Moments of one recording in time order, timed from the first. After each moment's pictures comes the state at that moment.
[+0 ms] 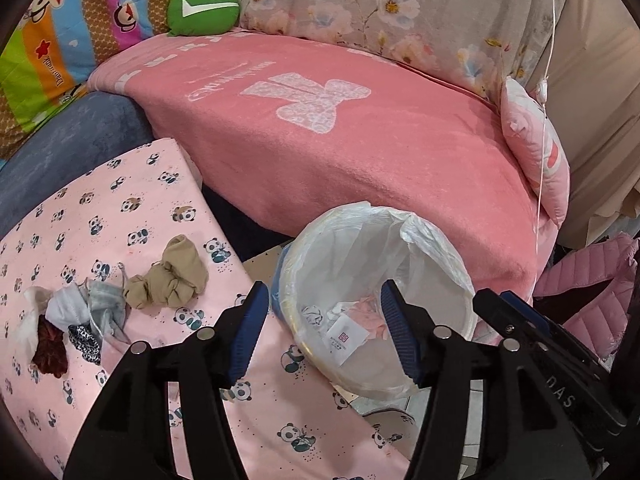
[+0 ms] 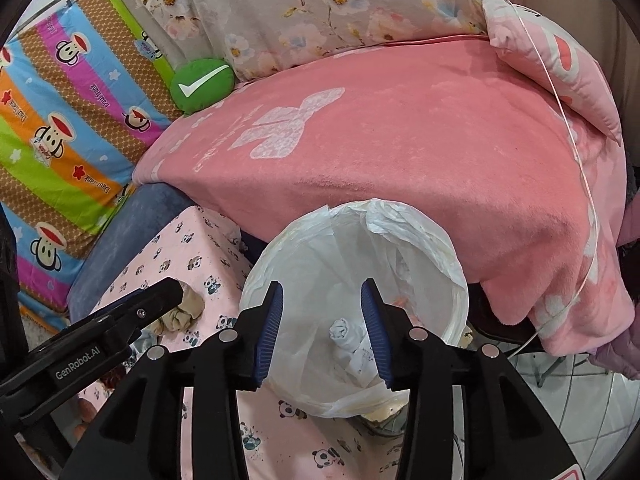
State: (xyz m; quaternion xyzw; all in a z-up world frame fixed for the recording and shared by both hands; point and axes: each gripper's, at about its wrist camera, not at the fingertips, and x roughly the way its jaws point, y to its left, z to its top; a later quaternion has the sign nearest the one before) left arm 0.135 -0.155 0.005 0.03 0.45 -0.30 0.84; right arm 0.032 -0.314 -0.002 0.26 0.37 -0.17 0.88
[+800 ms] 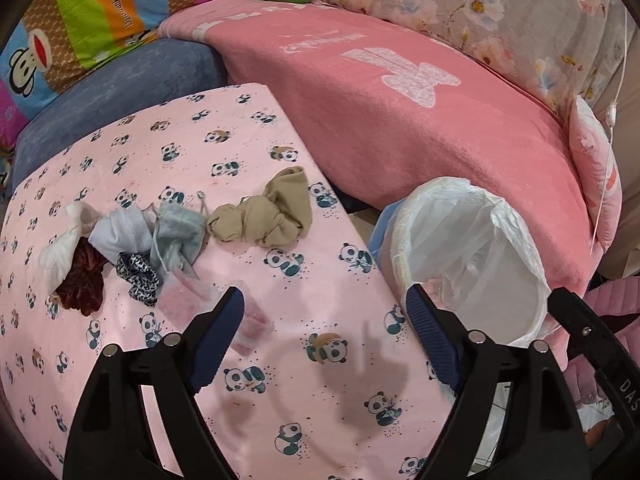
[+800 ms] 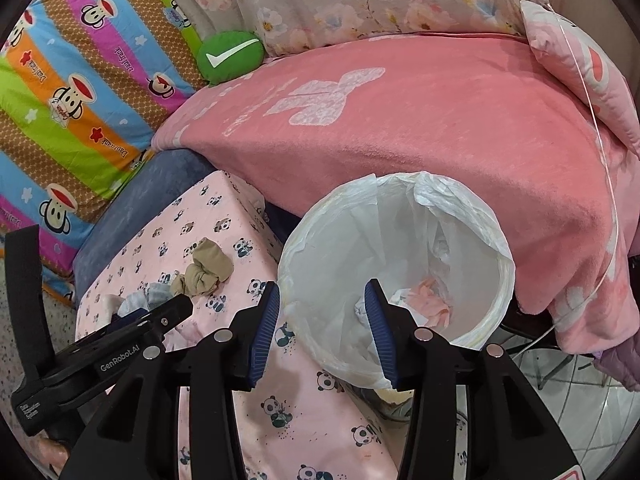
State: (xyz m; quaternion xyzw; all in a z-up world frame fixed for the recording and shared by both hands) left arm 0.146 -0.081 -0.037 0.00 0.50 -0.18 0.85; right arm 0.044 -0.260 -0.012 0.23 0.40 -0.14 0.88
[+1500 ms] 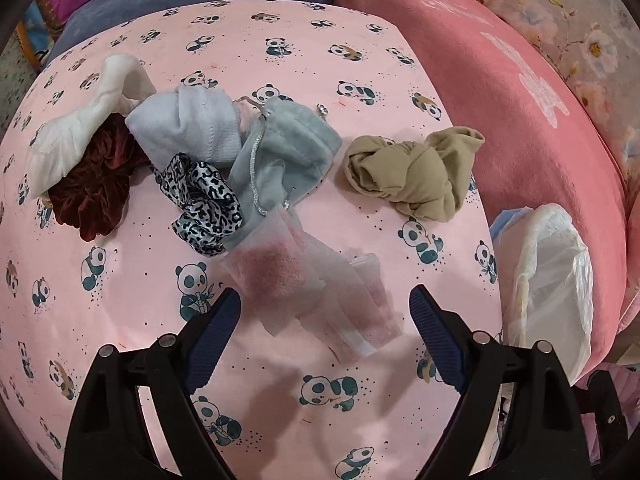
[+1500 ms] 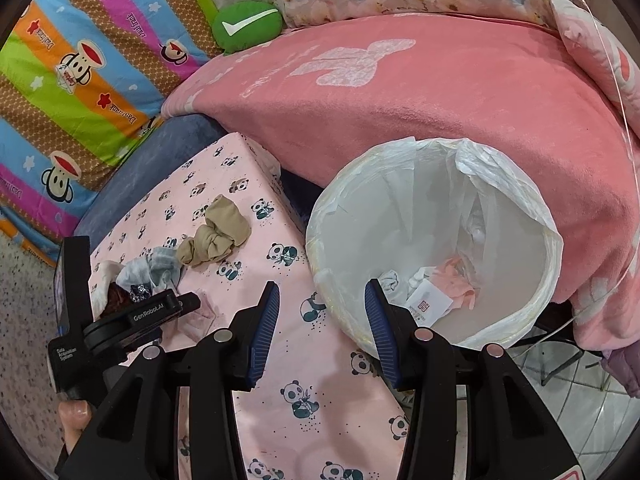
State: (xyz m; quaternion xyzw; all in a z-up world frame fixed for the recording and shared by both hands) left arm 0.184 -0.011 -0.107 -0.10 0.59 -0.07 0.80; right arm 0.066 -0.222 -0.039 0.21 0.44 -0.11 0.87
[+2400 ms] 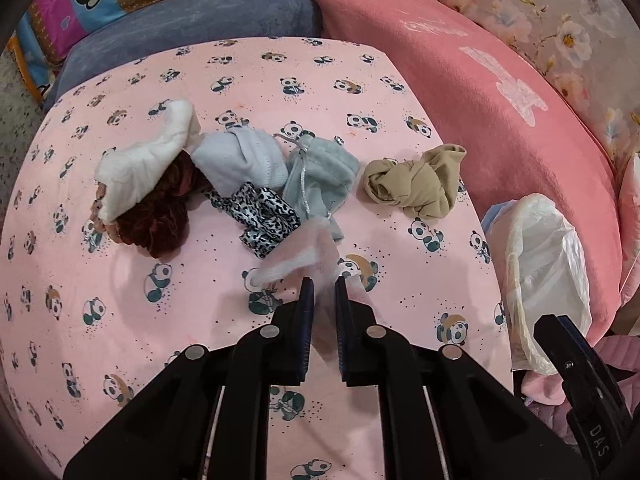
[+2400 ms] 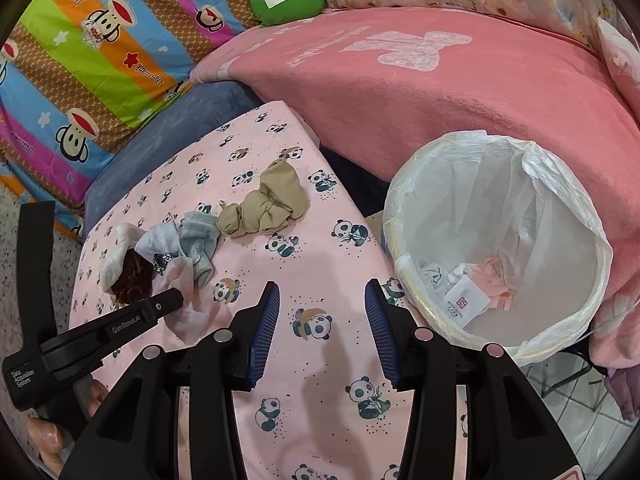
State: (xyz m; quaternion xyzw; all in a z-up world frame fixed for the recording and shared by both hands) left arm 0.163 0.016 -0.068 -0.06 0.55 -0.09 0.83; right arm 0.097 -0.159 -0.050 0.17 0.46 -0.06 0.87
